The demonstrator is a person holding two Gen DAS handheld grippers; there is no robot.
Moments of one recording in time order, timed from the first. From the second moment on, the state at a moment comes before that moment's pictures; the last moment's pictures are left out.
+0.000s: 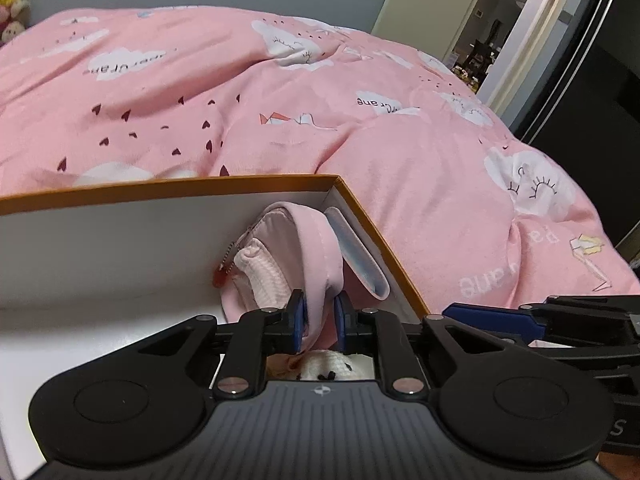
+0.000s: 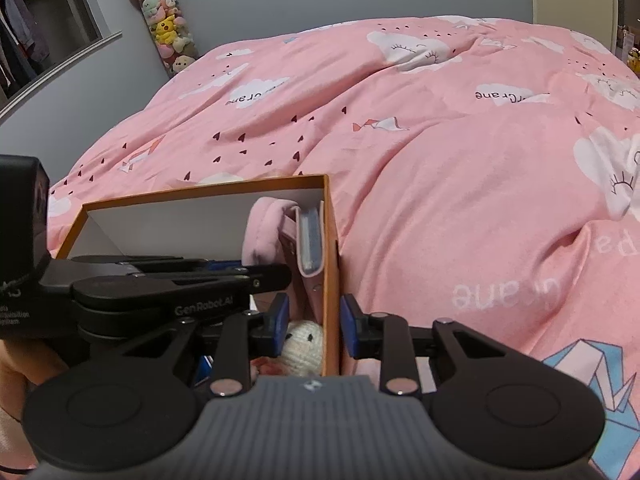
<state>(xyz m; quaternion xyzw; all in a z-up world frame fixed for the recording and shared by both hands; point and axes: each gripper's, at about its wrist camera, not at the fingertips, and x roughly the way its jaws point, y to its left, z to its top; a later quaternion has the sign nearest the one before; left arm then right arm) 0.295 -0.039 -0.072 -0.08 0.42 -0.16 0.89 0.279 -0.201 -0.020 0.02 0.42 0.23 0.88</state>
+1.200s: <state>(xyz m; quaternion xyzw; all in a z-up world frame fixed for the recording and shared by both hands) 0.201 0.006 0.001 -0.08 0.33 -0.10 0.94 0.216 -0.197 0.015 0.01 0.38 0.23 0.90</state>
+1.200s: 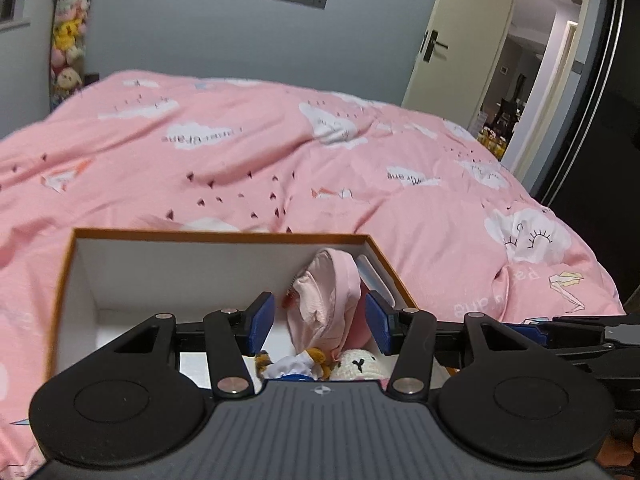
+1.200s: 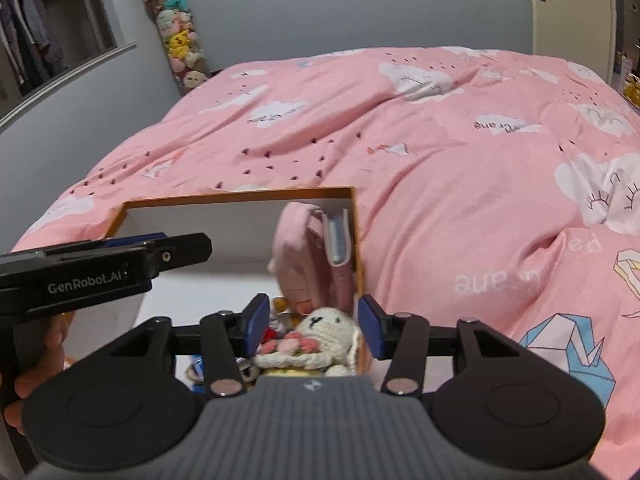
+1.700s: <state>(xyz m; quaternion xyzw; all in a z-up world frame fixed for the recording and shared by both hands) 0.135 0.000 0.025 -0.02 0.26 -0.08 0.96 0.171 -0.197 0.021 -0.01 0.35 0.25 0.90</state>
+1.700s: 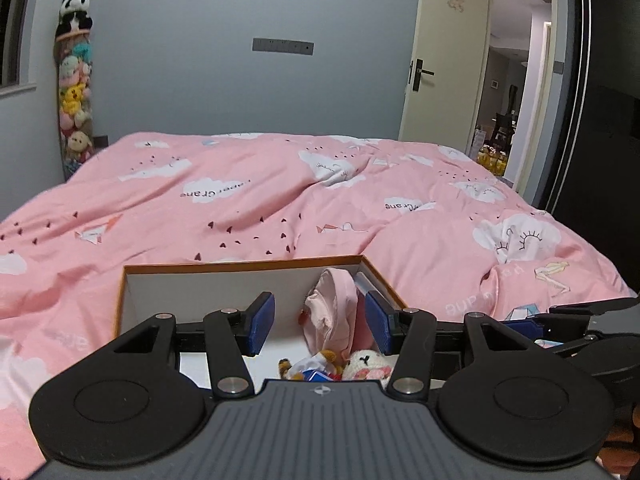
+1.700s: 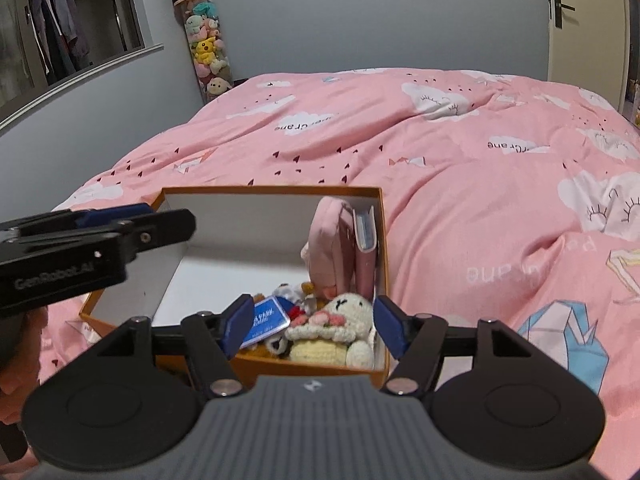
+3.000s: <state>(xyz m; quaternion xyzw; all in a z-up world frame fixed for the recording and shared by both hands) 0.083 0.051 -0.028 -0.04 0.35 -0.05 0.94 0.132 -0.198 -0.026 -0.02 0.42 0.24 0.87</state>
